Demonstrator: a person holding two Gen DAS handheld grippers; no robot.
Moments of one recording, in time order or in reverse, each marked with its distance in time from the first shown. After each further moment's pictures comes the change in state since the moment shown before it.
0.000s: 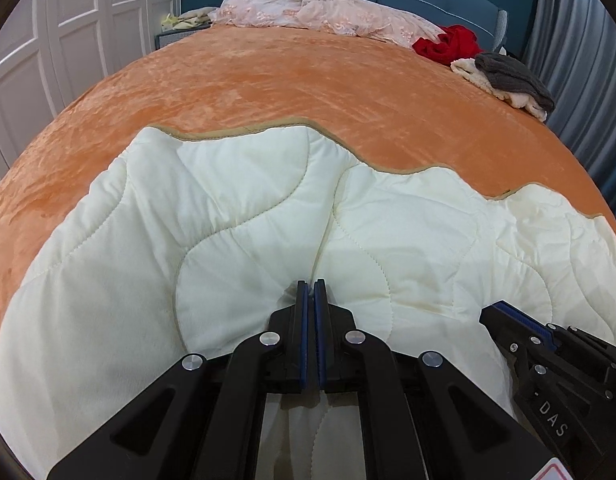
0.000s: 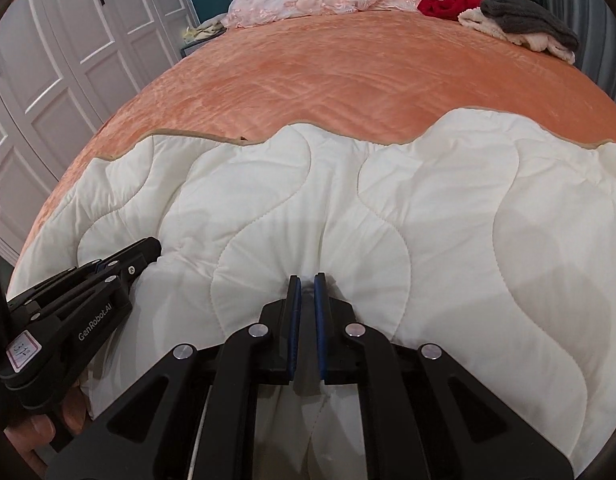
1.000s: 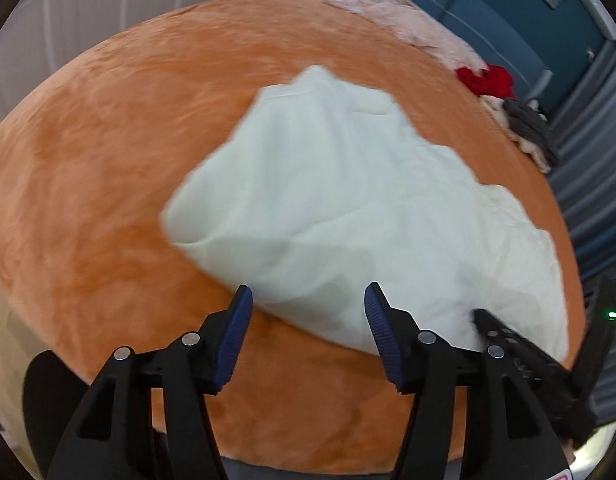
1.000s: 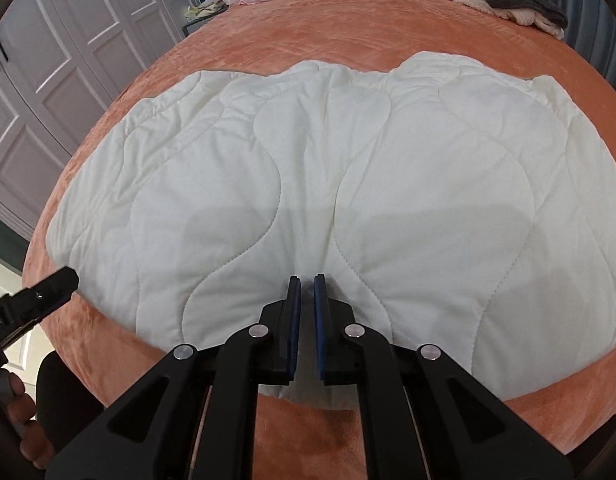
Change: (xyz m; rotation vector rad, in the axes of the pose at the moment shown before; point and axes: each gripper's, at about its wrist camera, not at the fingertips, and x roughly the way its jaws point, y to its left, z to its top) left arm -0.129 0.090 -0.098 -0.328 0.108 -0.049; right arm -0.075 0.011 -0.077 0.022 0.107 0.004
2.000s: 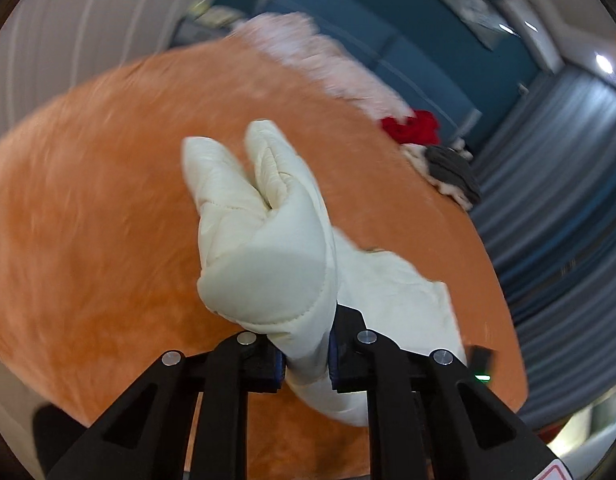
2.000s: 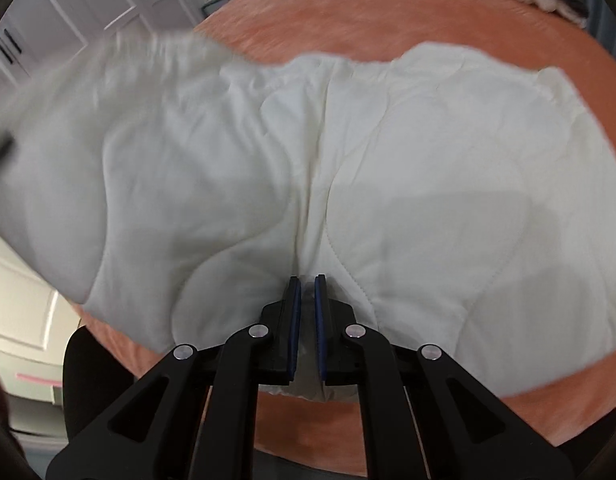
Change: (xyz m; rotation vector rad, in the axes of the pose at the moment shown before) left arm -0.103 -0.047 0.043 0.090 -0.175 -0.307; right arm -0.009 0.022 -0.006 -0.028 0.106 0.101
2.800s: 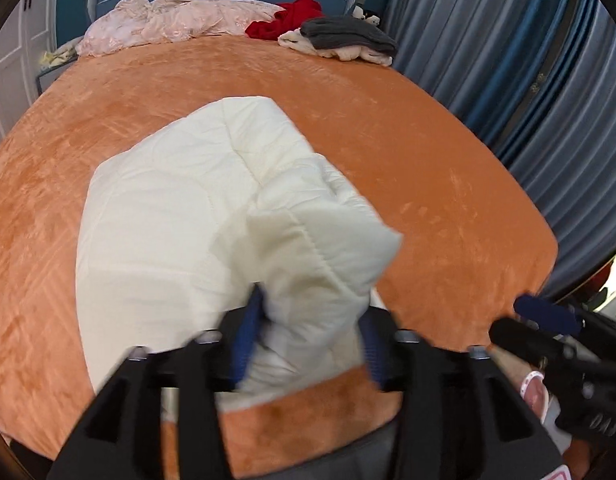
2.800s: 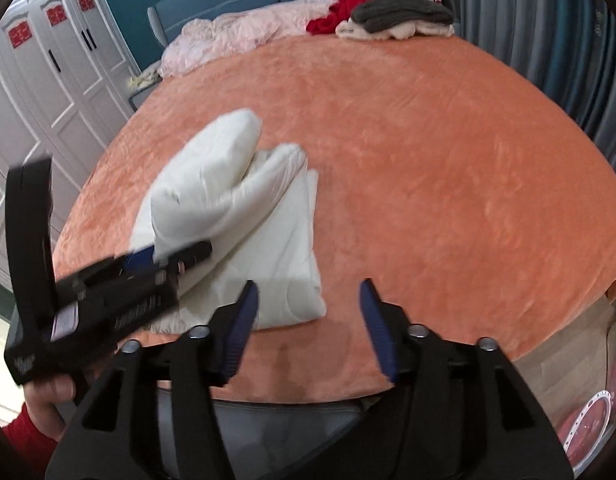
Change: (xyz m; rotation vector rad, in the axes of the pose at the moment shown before) left arm 0.135 -0.242 -0.116 0.453 0.285 -0.032; right arm -0.229 -0.162 -0.055 0.214 -0.269 -0.201
